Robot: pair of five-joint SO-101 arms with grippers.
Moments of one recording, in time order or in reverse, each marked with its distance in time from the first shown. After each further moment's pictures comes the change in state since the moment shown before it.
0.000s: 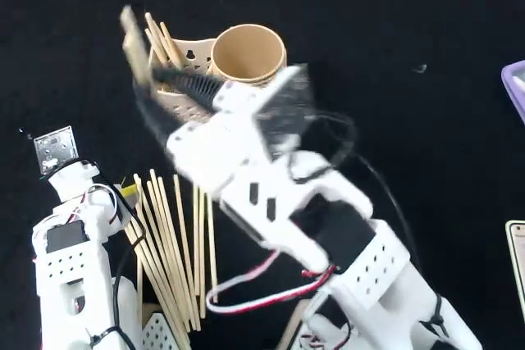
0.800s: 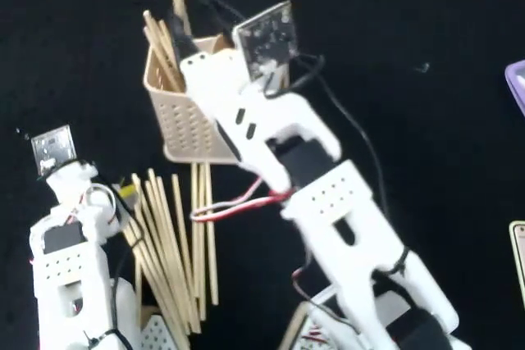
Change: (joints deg) left arm 0.0 0.0 0.0 0.0 0.0; right arm 12.3 18.5 0.0 -12.3 0.0
